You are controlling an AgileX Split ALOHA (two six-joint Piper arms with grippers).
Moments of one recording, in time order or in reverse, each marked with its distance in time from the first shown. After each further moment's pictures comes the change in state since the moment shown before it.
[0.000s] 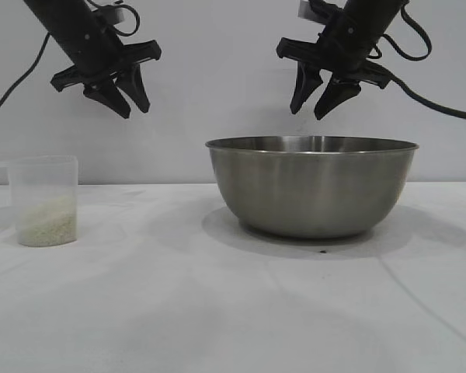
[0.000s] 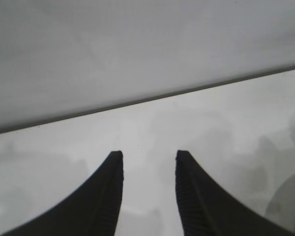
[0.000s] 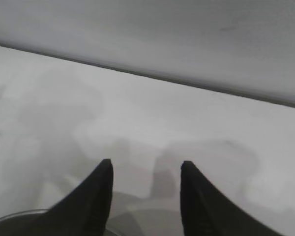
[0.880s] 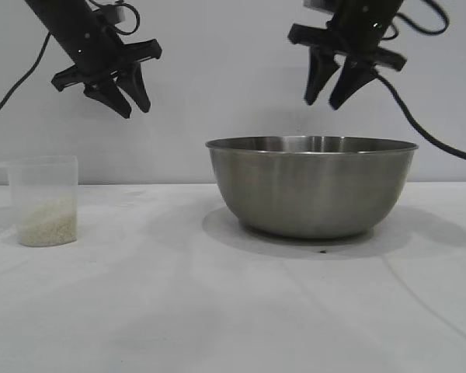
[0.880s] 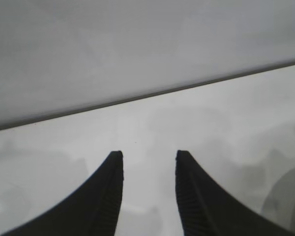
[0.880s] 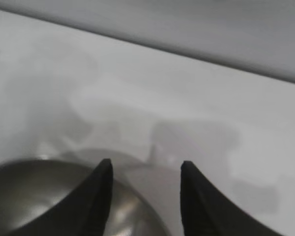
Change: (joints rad) left arm 0.000 0.000 -0.001 0.002 0.020 -0.001; right arm -0.024 -0.102 -0.007 -0.293 0.430 0.103
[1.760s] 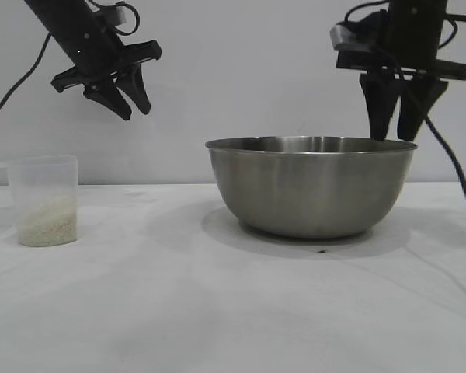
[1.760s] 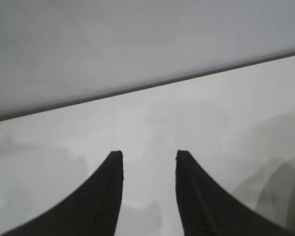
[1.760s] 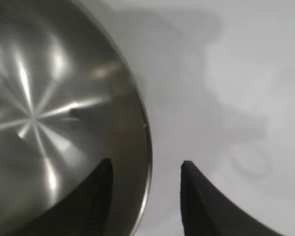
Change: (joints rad) left arm 0.000 0.000 0.000 0.004 0.037 -0.002; right arm 0.002 0.031 0.141 -0.053 0.069 0.002
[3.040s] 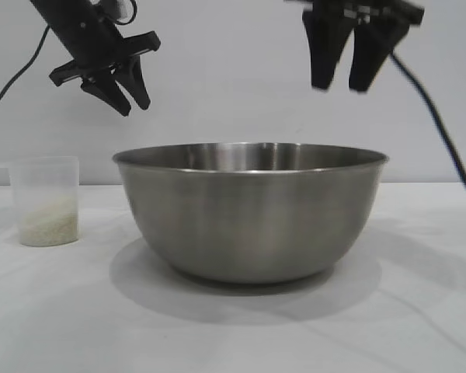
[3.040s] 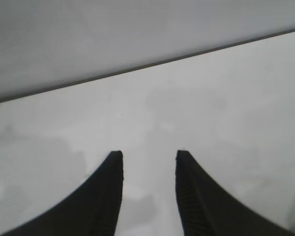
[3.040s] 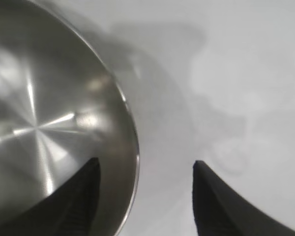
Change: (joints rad) left arm 0.000 -0.103 0.027 0.019 0.049 0.019; right arm 0.195 -0.708 0.668 0.117 -0.420 -0.028
